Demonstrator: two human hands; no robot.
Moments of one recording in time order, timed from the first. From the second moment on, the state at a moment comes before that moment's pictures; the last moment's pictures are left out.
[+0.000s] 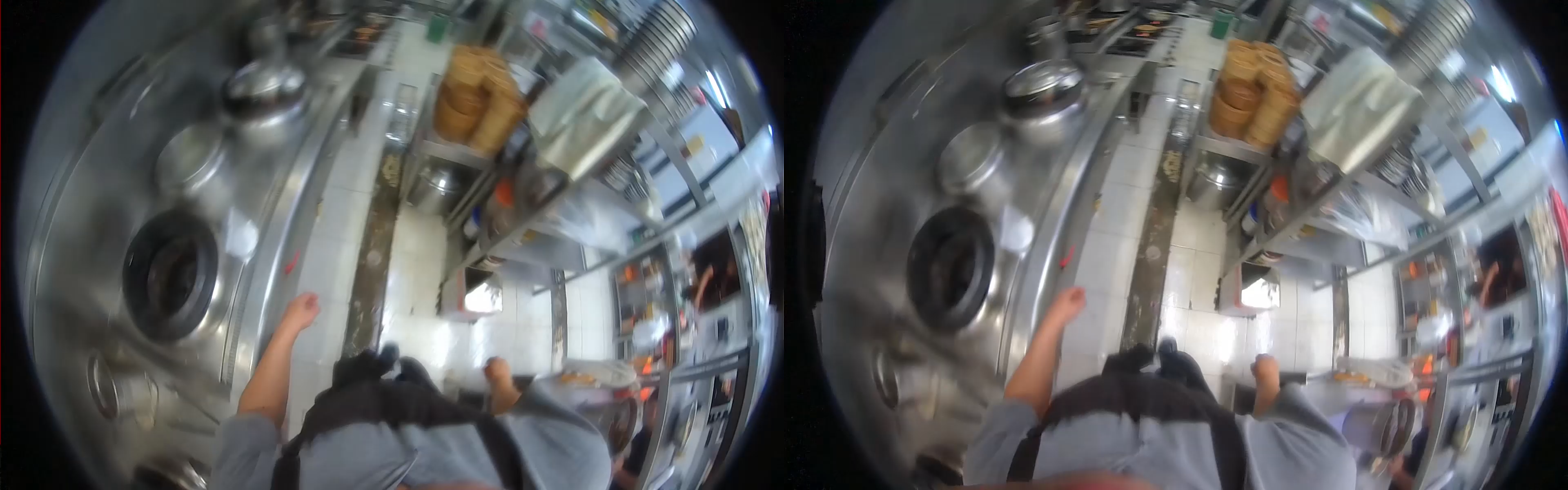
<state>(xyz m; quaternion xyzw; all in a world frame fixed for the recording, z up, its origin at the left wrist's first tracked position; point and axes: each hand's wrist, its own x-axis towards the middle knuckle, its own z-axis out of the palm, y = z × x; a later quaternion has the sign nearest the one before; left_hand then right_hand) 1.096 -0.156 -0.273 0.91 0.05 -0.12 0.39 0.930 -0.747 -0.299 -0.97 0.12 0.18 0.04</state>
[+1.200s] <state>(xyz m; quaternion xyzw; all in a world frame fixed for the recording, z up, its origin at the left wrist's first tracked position) 1.474 0.211 -0.152 0.91 0.42 0.08 0.03 1.621 -0.244 -0.145 -0.83 -0.54 0.16 0.06</state>
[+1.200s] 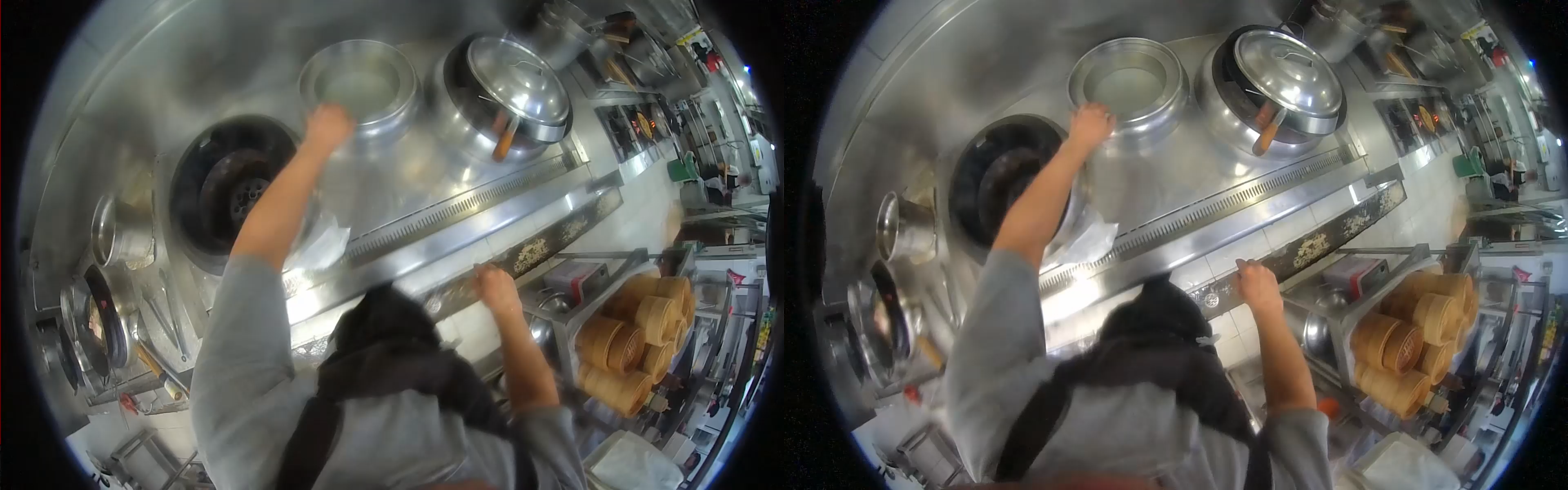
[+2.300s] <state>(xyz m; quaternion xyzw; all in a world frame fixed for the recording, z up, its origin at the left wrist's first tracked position) 1.527 0.151 -0.179 0.89 0.39 0.22 0.11 1.733 -0.034 -0.172 -0.77 -0.58 0.24 0.12</state>
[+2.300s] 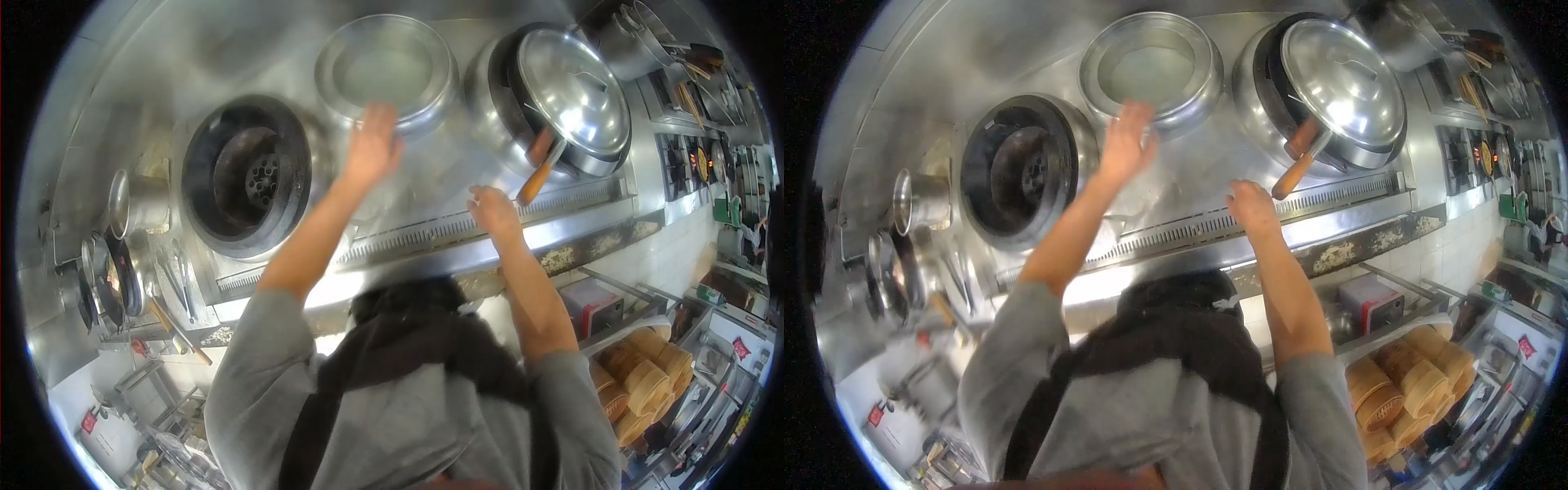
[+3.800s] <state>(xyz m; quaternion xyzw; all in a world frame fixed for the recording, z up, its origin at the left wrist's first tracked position) 1.570 -0.063 -0.192 0.89 -0.22 0.08 0.40 1.669 -0.252 -0.193 -0.93 -0.21 0.28 0.11</state>
